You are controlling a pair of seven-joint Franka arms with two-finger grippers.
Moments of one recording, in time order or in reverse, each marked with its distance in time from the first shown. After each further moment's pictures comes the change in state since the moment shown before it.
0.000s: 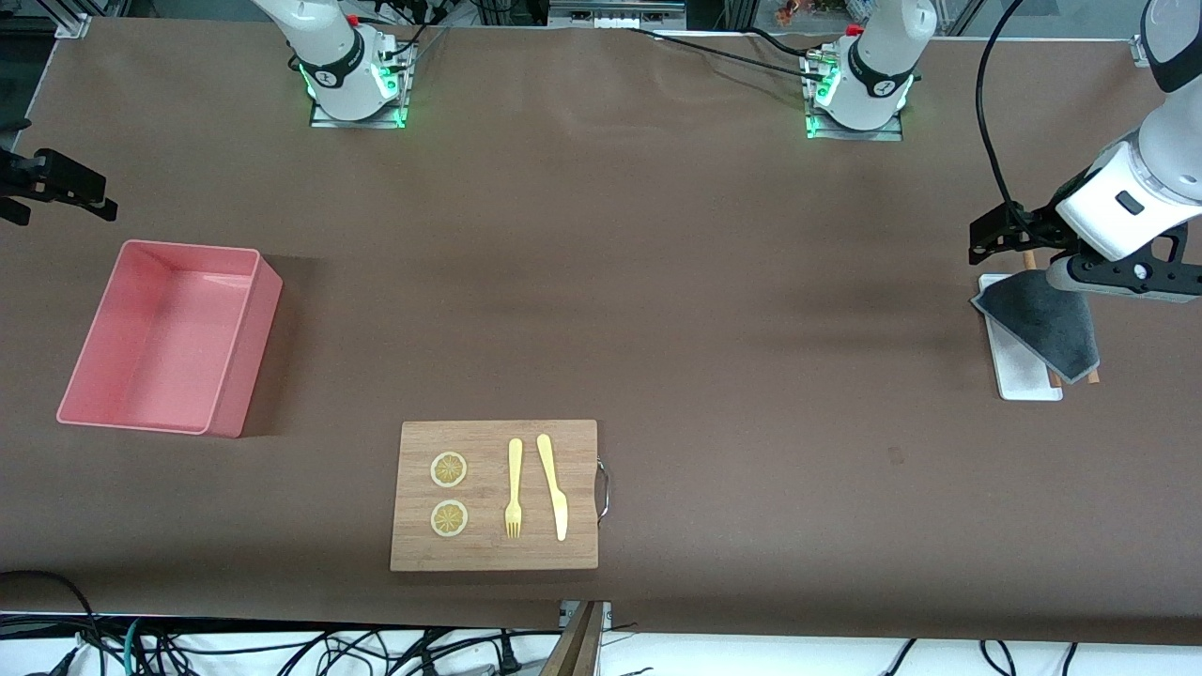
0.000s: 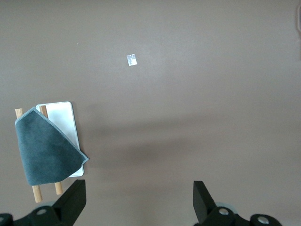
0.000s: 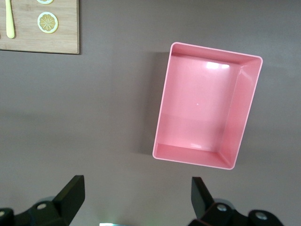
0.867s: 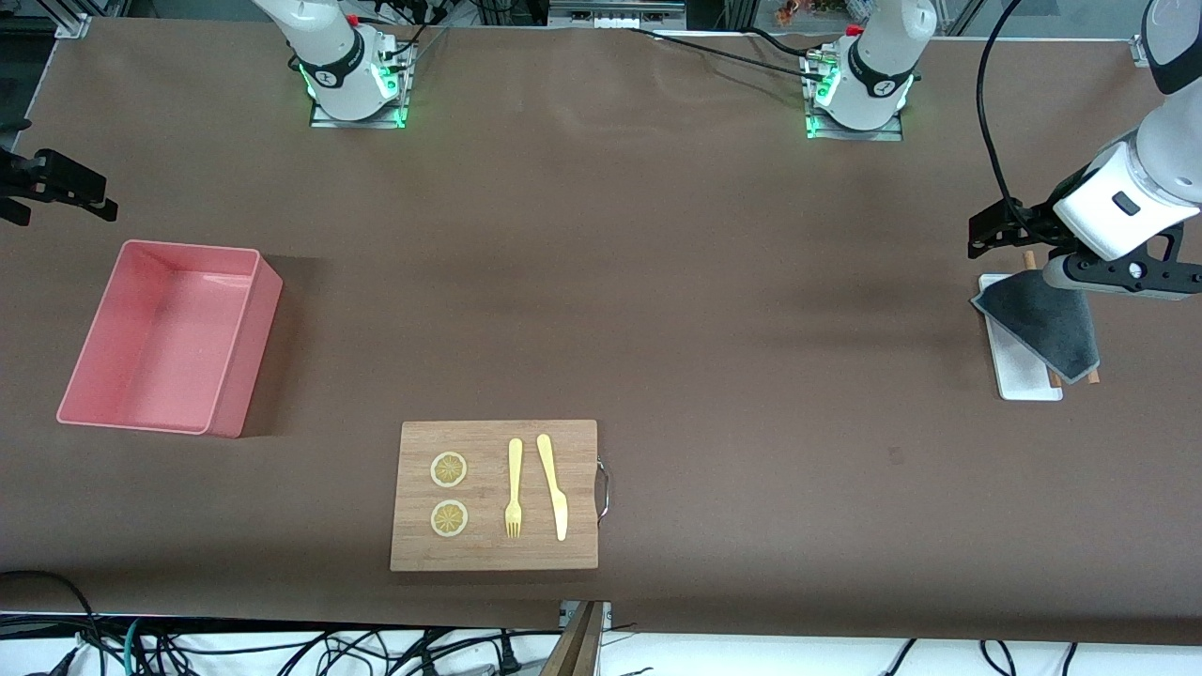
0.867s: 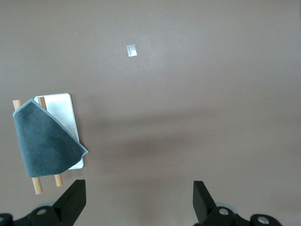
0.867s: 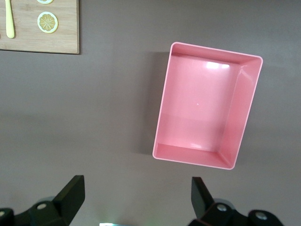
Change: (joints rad) left arm 0.002 0.001 0.001 0.000 0.000 -0.035 0.001; right arm 0.000 0.001 0.000 0.000 0.000 0.000 0.000
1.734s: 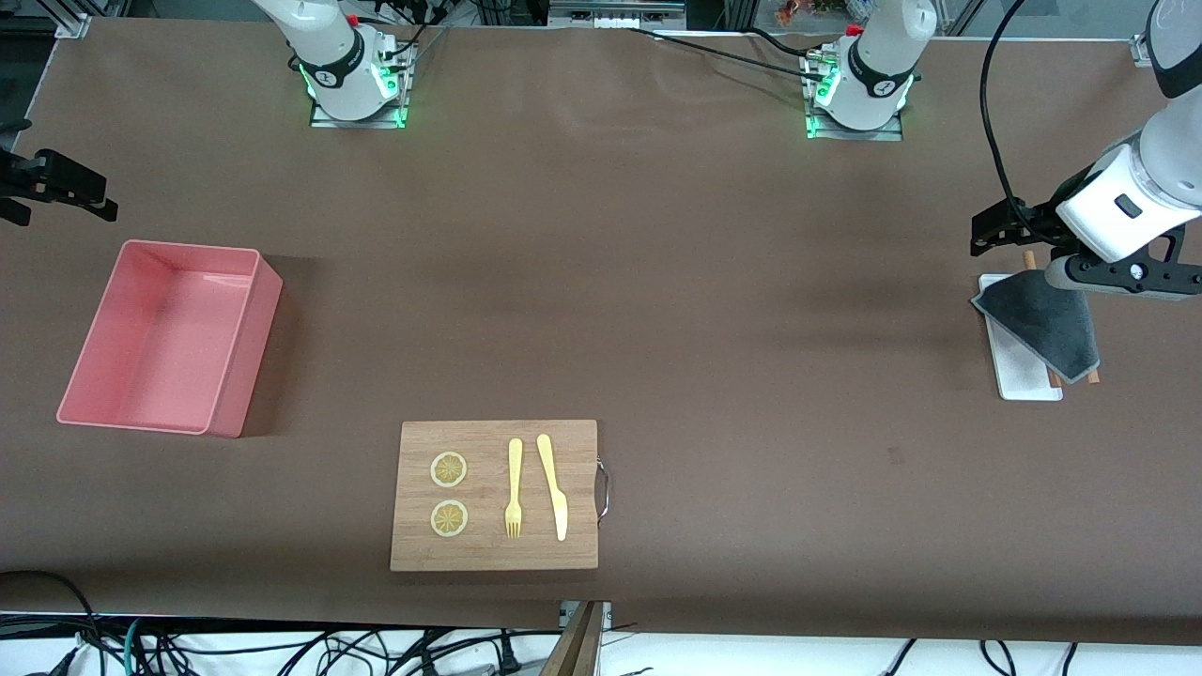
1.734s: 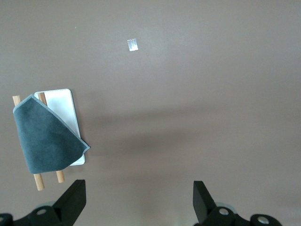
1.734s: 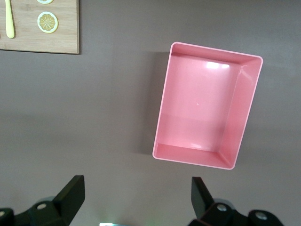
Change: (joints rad) left arm 0.008 0.009 0.006 0.000 0.001 -0.018 0.040; right arm 0.000 0.000 0.000 0.000 0.000 0.000 0.000
